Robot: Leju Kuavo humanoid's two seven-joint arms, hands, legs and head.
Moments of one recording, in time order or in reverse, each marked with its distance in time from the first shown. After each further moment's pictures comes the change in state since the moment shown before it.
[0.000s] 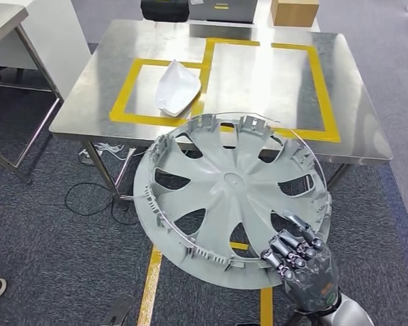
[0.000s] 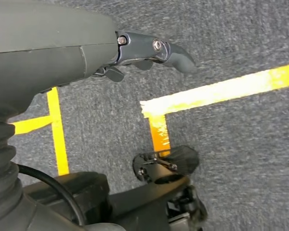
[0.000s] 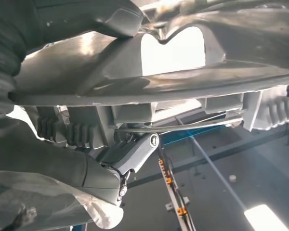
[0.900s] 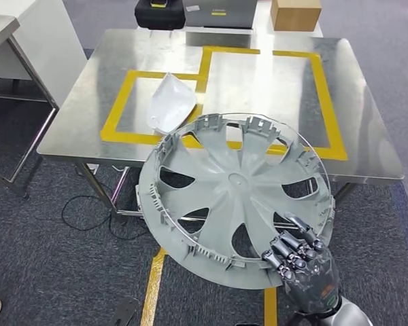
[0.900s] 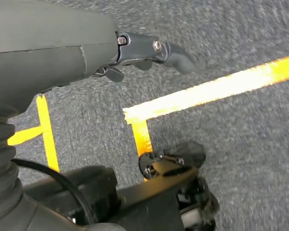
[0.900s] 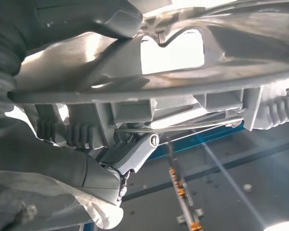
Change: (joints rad) left arm 0.007 -0.005 0.000 0.000 -0.057 -0.015 0.008; right arm 0.024 -0.001 0.001 -0.006 0.028 -0.001 0.042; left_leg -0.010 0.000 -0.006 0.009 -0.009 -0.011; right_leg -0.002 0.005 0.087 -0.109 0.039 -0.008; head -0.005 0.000
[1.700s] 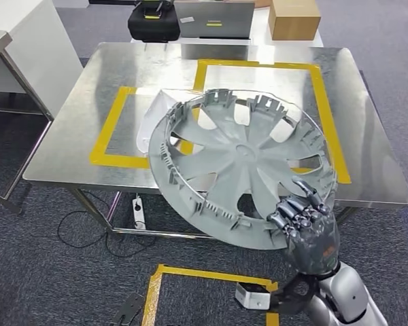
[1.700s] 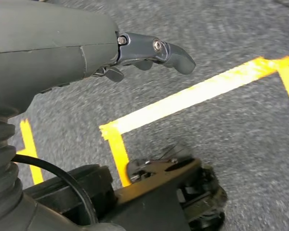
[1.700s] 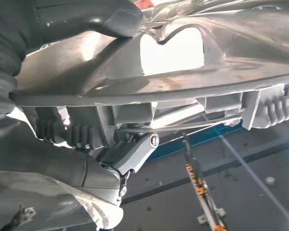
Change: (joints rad) left arm -0.028 0.003 0.000 0.000 -0.101 -0.026 0.026; right arm -0.244 -0.023 0.050 0.127 -0.072 0.000 0.114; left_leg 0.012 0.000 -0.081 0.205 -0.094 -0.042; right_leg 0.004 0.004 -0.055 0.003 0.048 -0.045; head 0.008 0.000
